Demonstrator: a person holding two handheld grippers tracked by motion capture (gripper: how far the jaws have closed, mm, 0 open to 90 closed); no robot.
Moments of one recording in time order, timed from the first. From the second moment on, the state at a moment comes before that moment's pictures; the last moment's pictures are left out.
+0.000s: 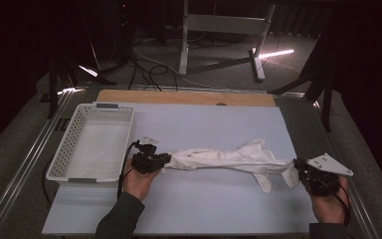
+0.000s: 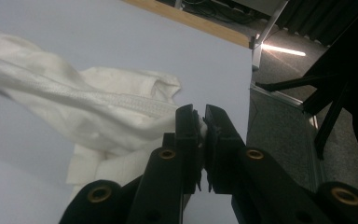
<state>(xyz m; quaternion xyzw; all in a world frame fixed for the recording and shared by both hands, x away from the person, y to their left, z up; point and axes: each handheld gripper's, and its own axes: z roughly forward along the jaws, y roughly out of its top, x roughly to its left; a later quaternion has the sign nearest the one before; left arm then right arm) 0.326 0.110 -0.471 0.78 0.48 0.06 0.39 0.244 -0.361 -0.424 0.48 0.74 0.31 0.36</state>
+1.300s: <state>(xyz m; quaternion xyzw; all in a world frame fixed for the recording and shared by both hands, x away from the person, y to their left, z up) 0.347 0.034 -0.474 0.81 0.40 0.01 0.43 0.244 -0.336 -0.448 0.45 0.77 0.30 0.33</state>
